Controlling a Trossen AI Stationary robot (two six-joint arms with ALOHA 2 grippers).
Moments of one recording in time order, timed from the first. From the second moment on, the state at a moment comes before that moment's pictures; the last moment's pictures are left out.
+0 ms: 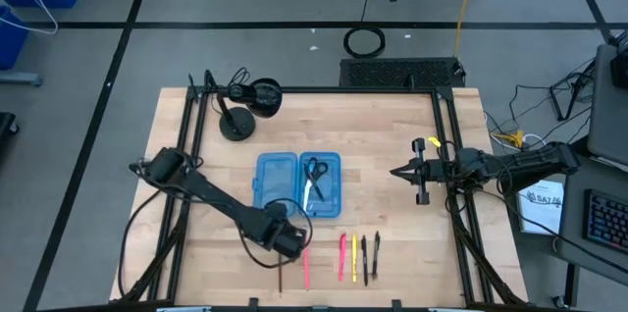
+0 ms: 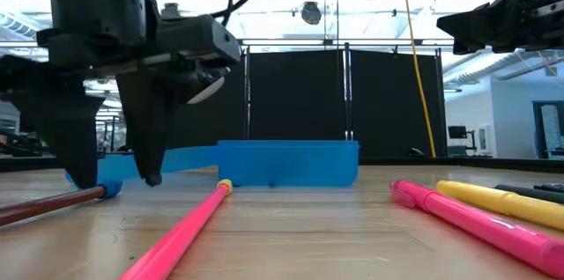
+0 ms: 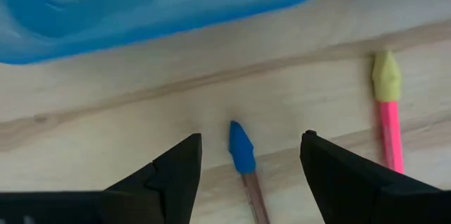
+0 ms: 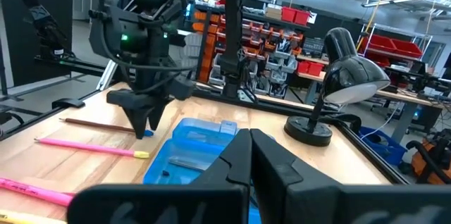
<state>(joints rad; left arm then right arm) -0.49 1.98 1.33 -0.82 -0.09 -1.85 0.13 0.26 0.02 0.30 0.08 -0.20</state>
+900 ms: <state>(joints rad) -0.49 1.99 1.33 -0.81 -0.08 -1.78 0.13 0.26 0.02 0.31 0.08 -0.20</state>
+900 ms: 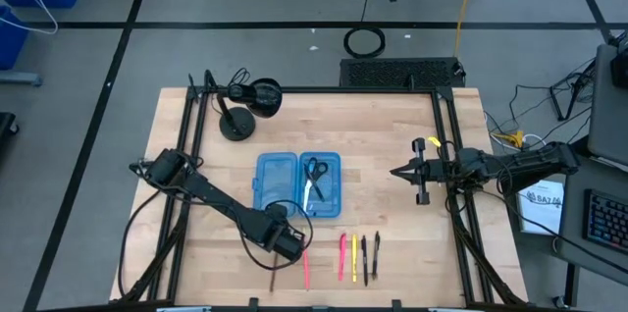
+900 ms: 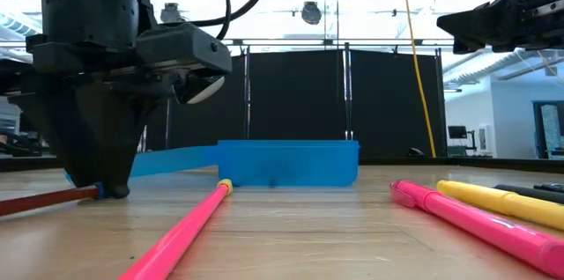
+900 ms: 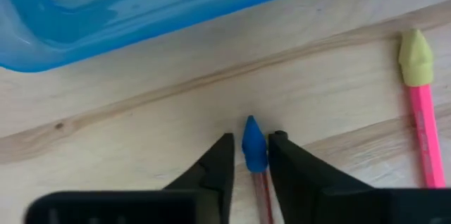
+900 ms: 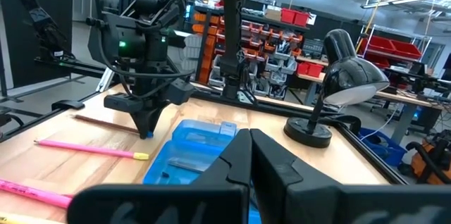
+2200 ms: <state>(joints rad) -0.07 1.74 1.34 -0.51 -0.29 -1.19 0.13 0.26 0.02 0.30 0.07 -0.11</state>
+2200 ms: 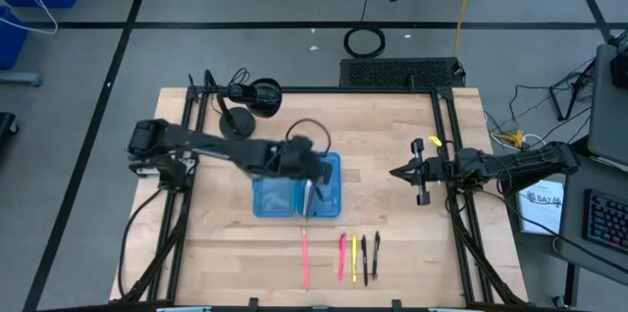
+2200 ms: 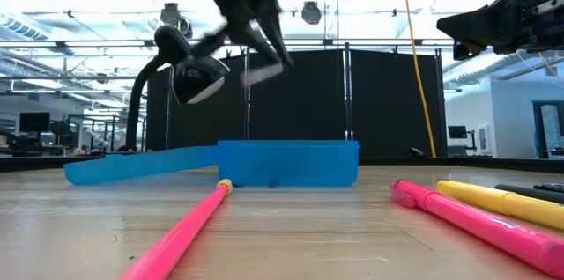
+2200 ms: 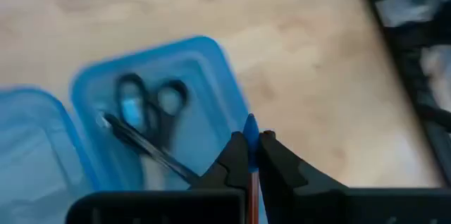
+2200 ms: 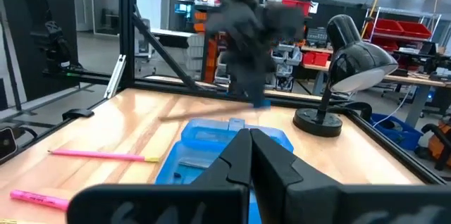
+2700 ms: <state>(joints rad) 0.07 1.98 1.34 -0.47 -0.17 -1.17 0.13 0.27 0.02 0.27 0.07 -0.10</state>
